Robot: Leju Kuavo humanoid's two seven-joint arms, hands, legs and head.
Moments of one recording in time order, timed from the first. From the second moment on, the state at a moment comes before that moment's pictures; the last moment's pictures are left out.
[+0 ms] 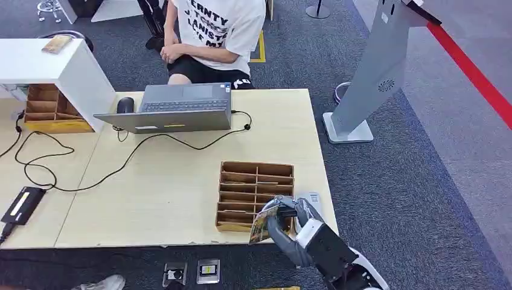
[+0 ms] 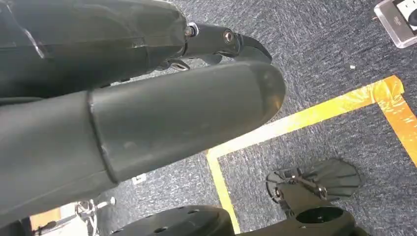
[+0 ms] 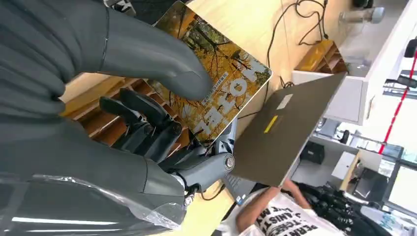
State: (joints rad) left arm -0.19 0.07 -1.22 -0.21 0.83 0.31 0.25; right arm -0.10 -0.29 0.67 -1.93 0.16 -0.16 0.09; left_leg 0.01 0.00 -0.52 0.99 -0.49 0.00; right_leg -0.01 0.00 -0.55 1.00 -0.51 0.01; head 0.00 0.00
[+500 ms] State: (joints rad) left arm -0.20 0.07 -1.22 -0.21 0.82 0.30 0.25; right arm -0.10 -0.29 0.67 -1.93 0.17 -0.16 0.10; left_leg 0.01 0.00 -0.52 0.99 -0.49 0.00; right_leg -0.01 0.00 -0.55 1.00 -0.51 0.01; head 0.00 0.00
